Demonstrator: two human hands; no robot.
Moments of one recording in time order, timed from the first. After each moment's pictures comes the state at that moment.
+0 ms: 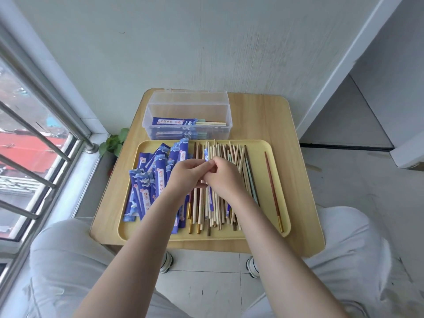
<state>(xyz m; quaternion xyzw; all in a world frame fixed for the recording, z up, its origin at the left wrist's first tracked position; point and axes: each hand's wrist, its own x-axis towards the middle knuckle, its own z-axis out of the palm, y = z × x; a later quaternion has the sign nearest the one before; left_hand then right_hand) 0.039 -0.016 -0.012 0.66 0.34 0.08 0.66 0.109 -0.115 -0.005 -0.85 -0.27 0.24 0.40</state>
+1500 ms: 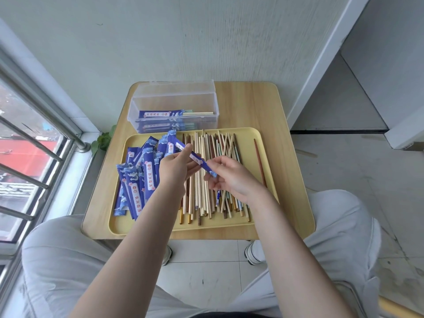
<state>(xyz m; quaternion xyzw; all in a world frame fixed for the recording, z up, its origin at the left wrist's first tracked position) 0.051 -0.037 -0.013 0.45 0.47 0.17 0.74 0.125 -0.172 -0.016 -0.63 -0.14 0.48 0.59</state>
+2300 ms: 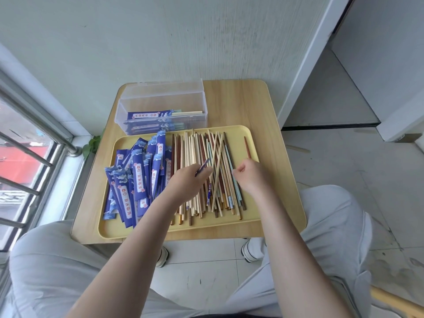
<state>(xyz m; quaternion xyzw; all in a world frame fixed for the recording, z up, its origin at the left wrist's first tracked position) 0.050 -0.061 -0.027 0.90 0.24 -0.10 0.36 0.156 -0.214 -0.041 -0.93 -0.14 0.21 0.27</state>
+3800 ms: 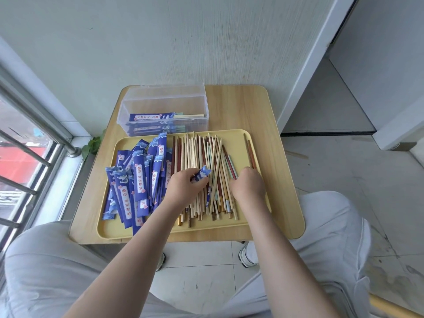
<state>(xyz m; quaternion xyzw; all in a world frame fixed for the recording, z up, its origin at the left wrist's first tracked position) 0.041 -0.059 -0.060 0.87 0.28 0.05 0.40 0.141 -0.196 -0.058 -0.98 -0.08 0.14 0.14</state>
